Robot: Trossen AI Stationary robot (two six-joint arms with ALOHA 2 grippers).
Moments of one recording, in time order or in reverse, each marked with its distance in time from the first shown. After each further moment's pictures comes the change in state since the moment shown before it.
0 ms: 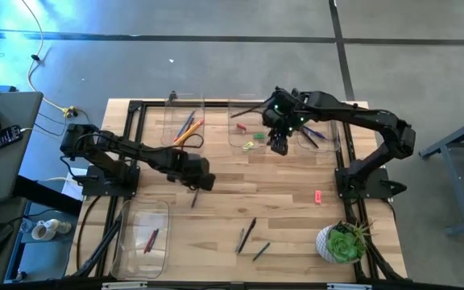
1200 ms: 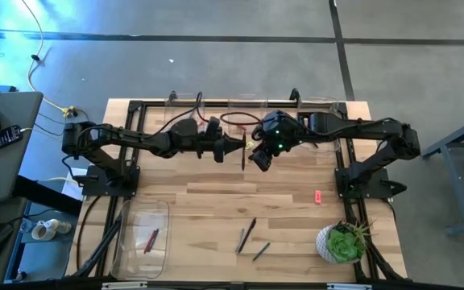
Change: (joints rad) left arm 0.220 -0.007 0.002 1.195 0.143 0.545; right arm 0.291 -0.043 0.000 0.260 0.105 0.650
